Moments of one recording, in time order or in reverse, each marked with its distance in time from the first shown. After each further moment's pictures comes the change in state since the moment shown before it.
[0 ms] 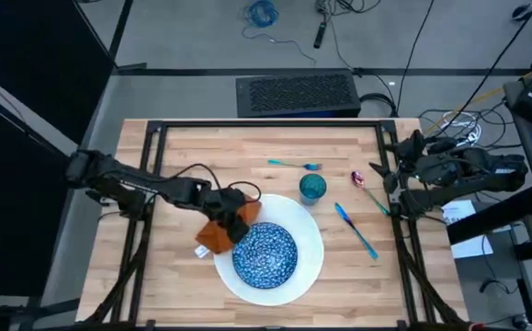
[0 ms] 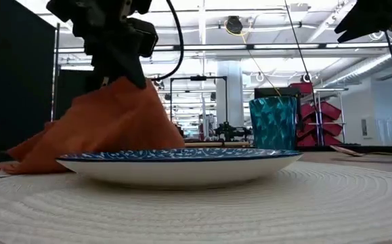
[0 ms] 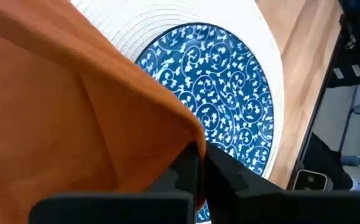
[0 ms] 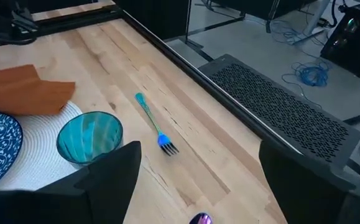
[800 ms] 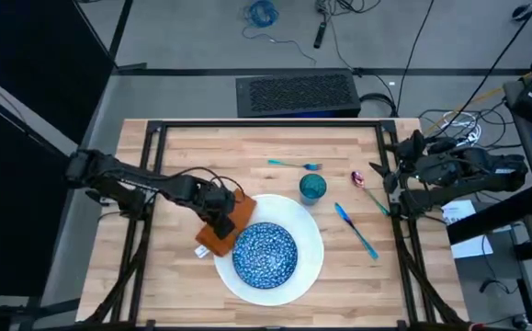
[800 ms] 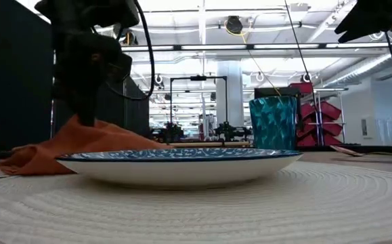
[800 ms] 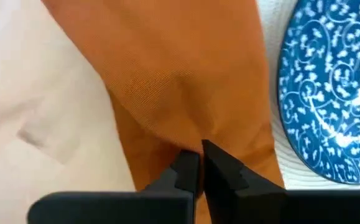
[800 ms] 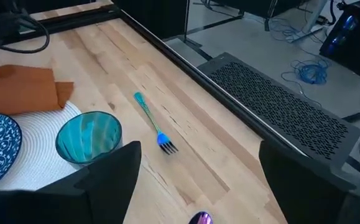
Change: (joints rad) left arm 0.024 0.000 -0.008 -0.381 -0.085 0.062; right arm 0.000 0.000 0.000 -0.007 0.003 0.015
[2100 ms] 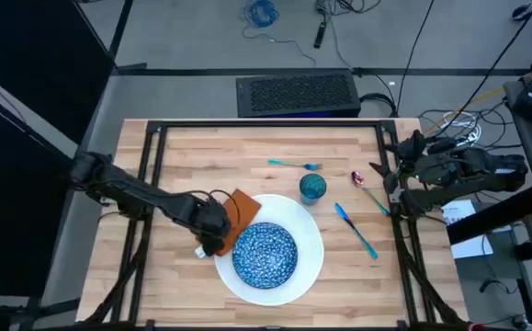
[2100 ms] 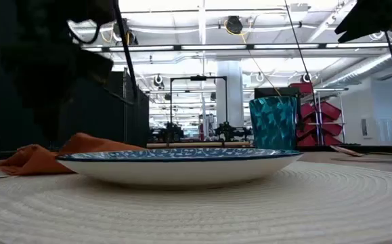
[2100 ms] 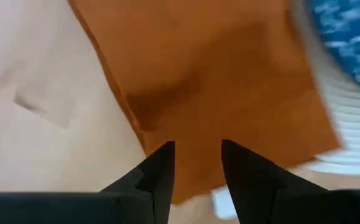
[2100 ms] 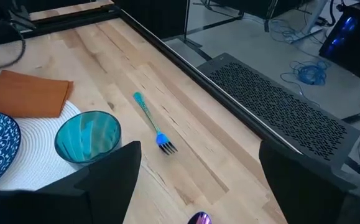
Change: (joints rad) left arm -0.187 0.093 0.000 -0.090 -0.114 0.028; right arm 0.000 0.000 0.000 0.000 -0.002 -0.003
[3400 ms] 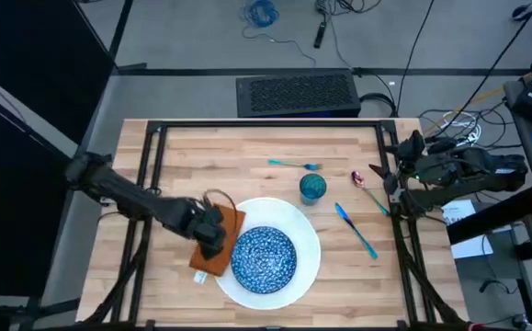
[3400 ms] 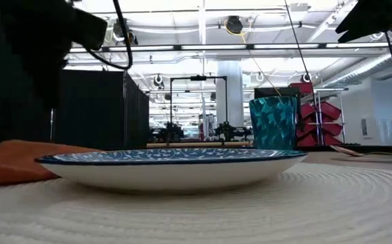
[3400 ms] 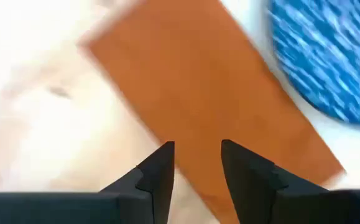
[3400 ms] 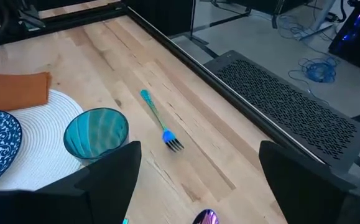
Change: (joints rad) left arm -0.041 -0.103 0.110 -0.181 -0.112 -0.193; right arm 0.000 0.000 0.000 0.002 -0.027 0.000
